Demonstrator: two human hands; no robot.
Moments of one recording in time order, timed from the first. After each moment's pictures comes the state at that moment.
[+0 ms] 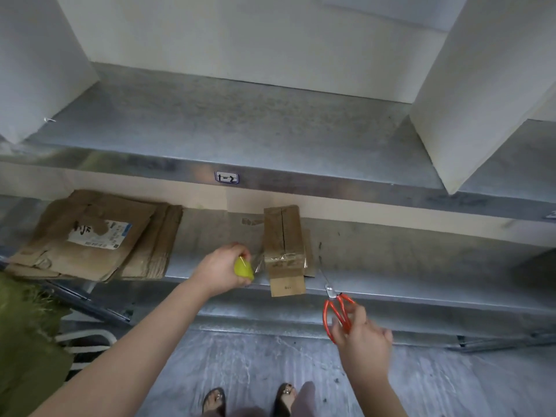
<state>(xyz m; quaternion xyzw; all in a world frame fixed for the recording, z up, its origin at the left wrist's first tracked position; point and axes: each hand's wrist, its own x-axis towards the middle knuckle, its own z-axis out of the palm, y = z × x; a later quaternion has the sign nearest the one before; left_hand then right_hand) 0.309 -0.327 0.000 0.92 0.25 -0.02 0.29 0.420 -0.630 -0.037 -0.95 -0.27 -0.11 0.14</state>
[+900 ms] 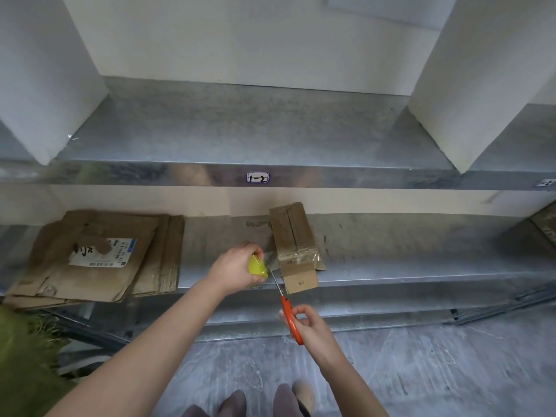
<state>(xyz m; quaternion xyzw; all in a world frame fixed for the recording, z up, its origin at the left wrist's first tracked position) 0.306 -0.308 0.001 0.94 0.18 -0.01 0.29 0.328 -0.539 -0.003 -0.79 -0.07 0.41 0.46</state>
